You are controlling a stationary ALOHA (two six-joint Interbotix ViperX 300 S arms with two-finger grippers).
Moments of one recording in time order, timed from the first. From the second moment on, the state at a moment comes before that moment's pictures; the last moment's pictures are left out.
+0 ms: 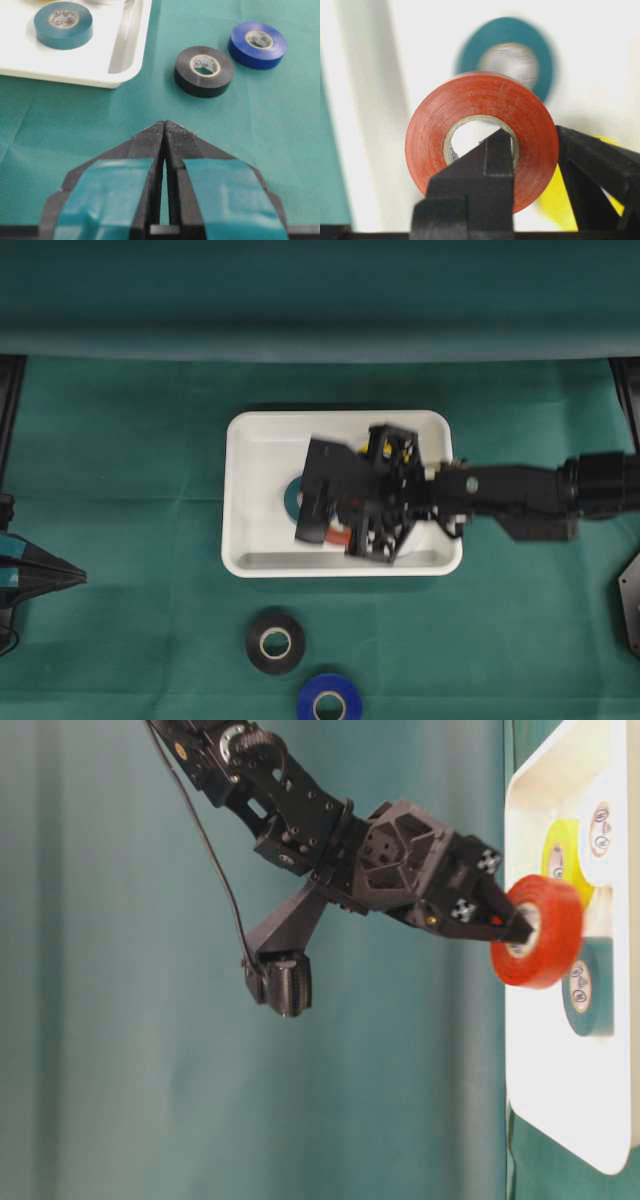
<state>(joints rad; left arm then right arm) 0.06 -1.35 1.46 -0.02 0.16 -0.08 -0.23 0.13 0.41 -0.45 0.47 0.46</state>
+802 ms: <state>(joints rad) 0.06 -1.35 1.46 -0.02 0.16 -0.09 -0.38 0.18 0.39 -0.49 0.32 0.34</state>
